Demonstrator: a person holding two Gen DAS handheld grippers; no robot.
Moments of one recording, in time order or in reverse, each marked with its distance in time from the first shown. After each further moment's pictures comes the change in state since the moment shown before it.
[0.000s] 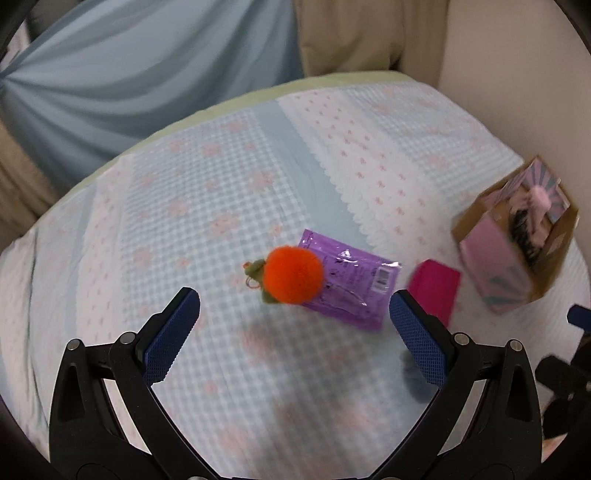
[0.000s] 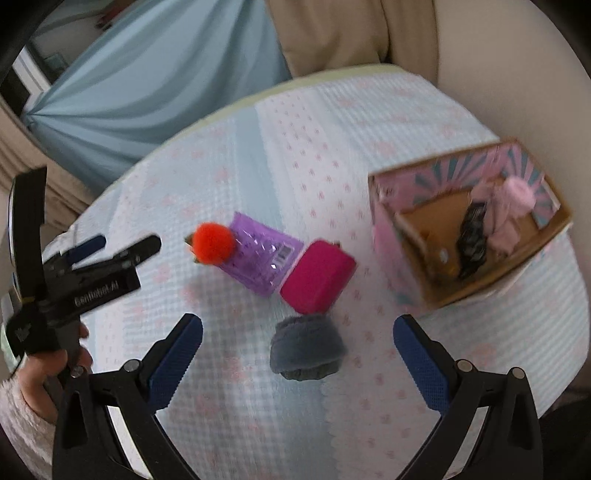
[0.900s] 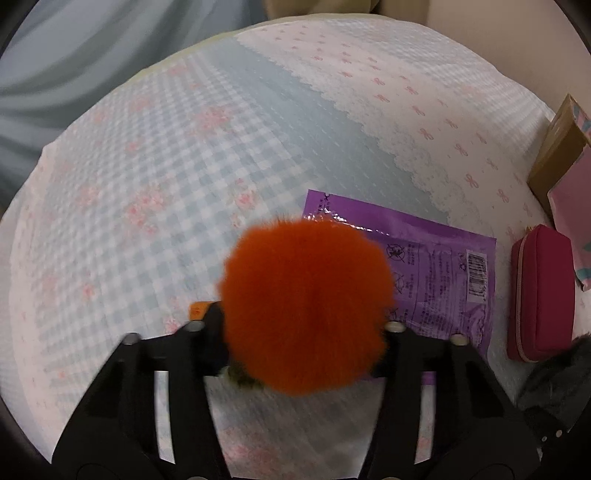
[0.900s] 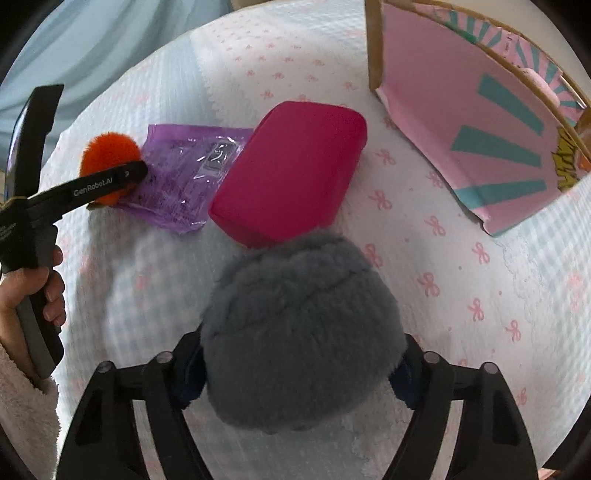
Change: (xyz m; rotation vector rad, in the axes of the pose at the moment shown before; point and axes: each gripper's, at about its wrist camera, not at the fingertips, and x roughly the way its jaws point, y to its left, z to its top) left arm 0.190 0.011 -0.015 0.112 0.068 -0.093; right arm 0.167 -0.004 -0.062 0.127 0.119 -0.153
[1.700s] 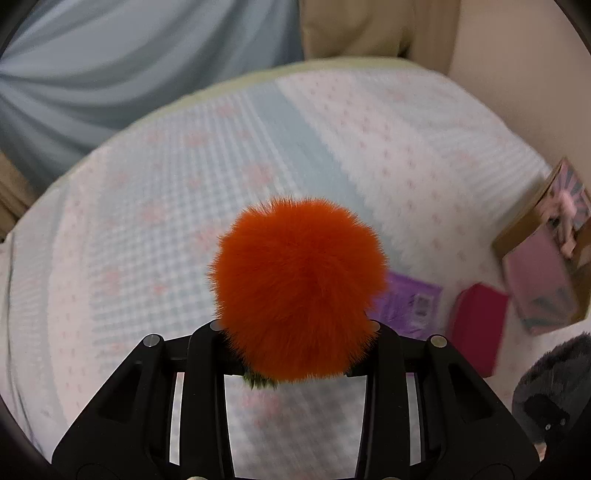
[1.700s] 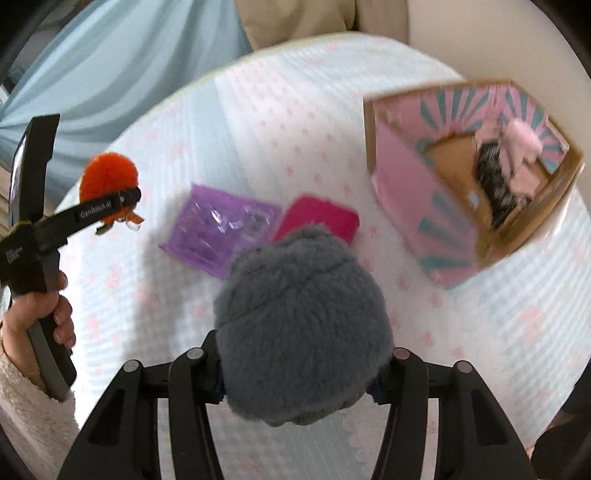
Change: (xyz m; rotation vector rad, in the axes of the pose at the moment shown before) left arm -0.123 0.007 0.032 -0.135 -0.063 0.060; right arm -0.098 -0.005 0.022 -0.032 -0.103 0.064
